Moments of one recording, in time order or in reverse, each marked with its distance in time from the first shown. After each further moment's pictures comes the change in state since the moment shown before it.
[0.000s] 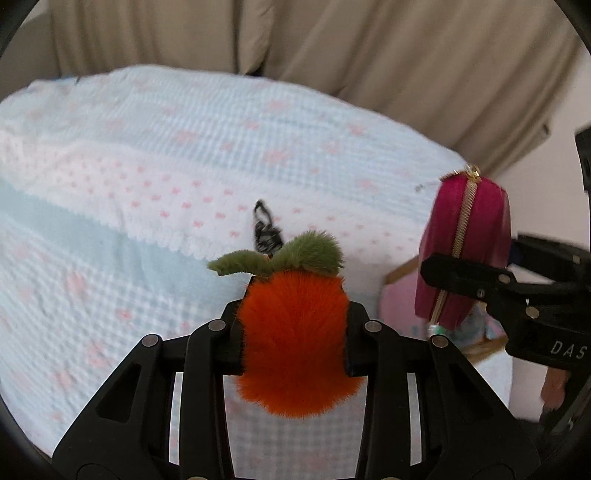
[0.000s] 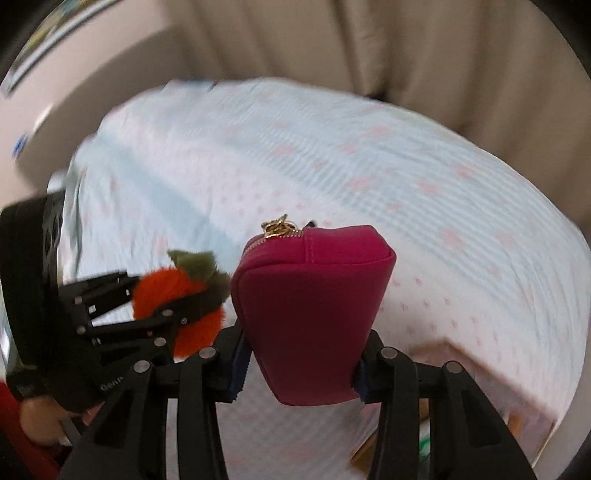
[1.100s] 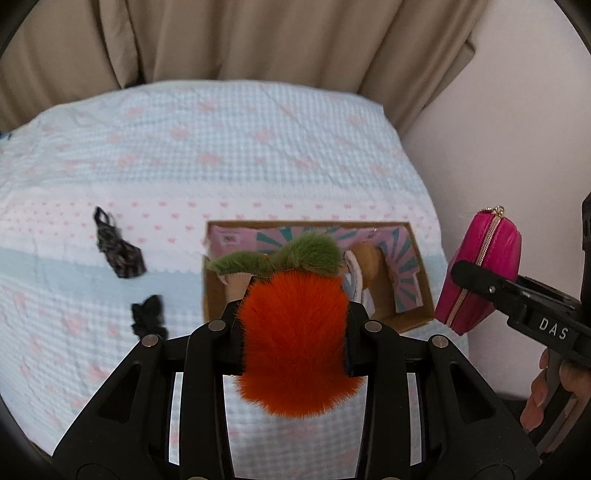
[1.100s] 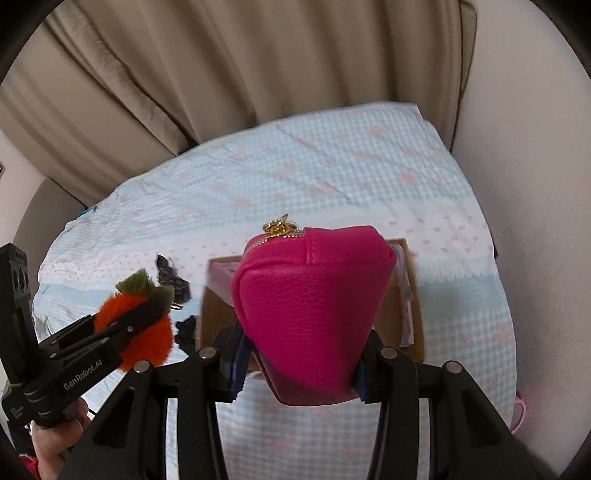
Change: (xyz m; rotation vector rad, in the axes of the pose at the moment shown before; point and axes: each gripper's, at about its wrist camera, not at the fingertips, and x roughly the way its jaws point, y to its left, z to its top) left arm 0.032 -0.285 -0.036 0.193 0.121 -0.062; right arm -0.162 -0.203 -0.184 0.576 -0.117 -0.181
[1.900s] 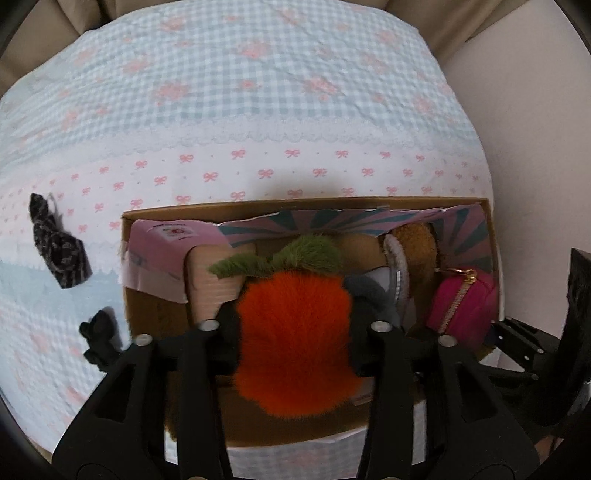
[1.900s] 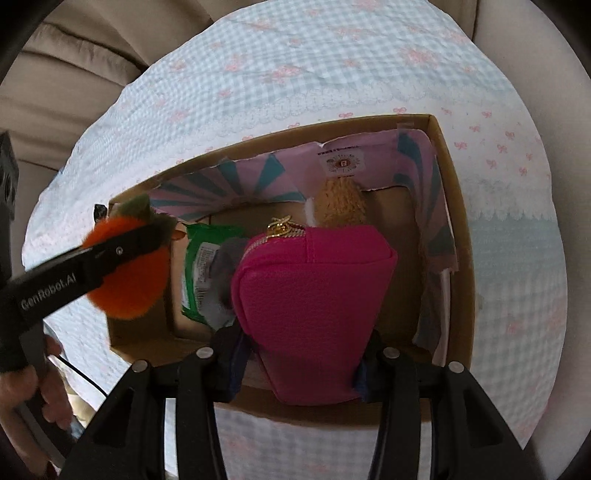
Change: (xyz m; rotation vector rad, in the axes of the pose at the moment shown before) left arm 0.160 0.001 0.033 -0.001 0.277 0.040; right arm 0.161 -0.065 -0.016 0.040 0.333 0.020
